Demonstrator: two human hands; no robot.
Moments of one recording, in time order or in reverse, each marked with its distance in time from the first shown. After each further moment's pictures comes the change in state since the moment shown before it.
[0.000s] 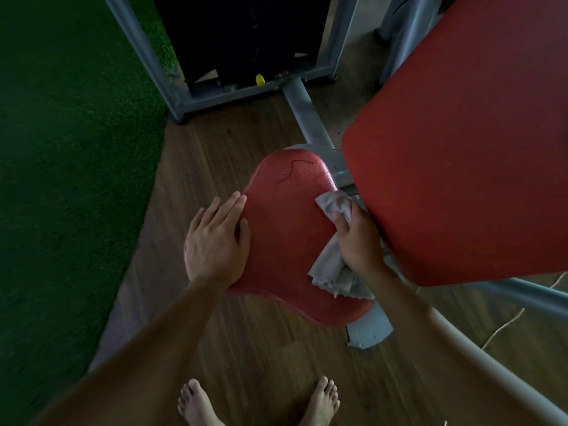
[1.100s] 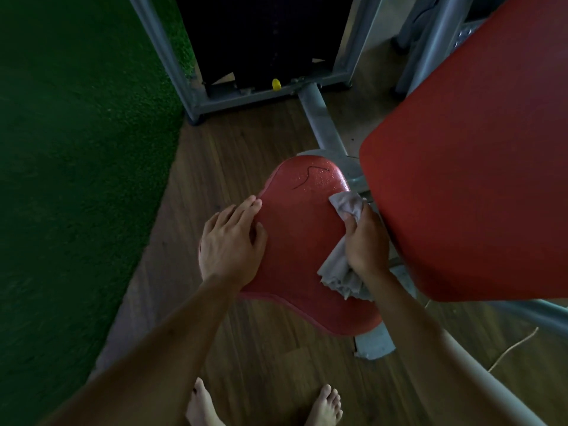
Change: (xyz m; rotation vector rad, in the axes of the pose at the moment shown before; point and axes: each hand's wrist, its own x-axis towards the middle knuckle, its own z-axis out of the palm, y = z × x) left_hand 0.003 0.002 -0.006 -0.021 -0.054 -0.053; right_hand 0.007 -0.013 0.013 -0.125 0.082 0.025
